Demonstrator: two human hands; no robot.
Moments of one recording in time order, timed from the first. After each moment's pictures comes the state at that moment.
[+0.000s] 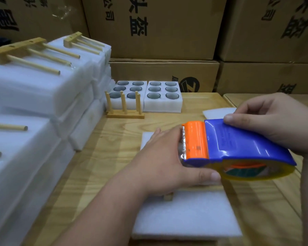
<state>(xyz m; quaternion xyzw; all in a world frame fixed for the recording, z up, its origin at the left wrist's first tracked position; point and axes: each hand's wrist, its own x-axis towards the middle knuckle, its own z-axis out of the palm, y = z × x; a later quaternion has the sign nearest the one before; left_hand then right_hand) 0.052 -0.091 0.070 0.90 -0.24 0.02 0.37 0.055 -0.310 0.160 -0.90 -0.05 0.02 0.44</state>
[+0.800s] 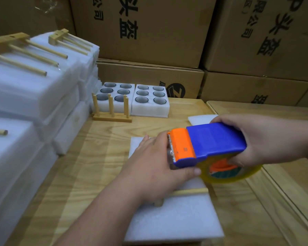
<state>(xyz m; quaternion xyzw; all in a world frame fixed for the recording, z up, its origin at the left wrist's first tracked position) 0.055 -0.093 0.062 0.91 -0.18 0.03 0.37 0.071 -0.331 0.175 -0.96 -0.21 0.14 0.14</state>
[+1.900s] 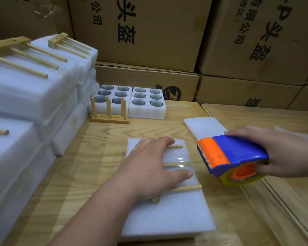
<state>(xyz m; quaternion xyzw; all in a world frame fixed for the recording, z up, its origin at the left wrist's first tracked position) 0.052 -0.090 0.062 0.93 -0.16 -0.01 0.34 0.066 -0.420 0.139 -0.97 -0.24 0.07 -0.03</state>
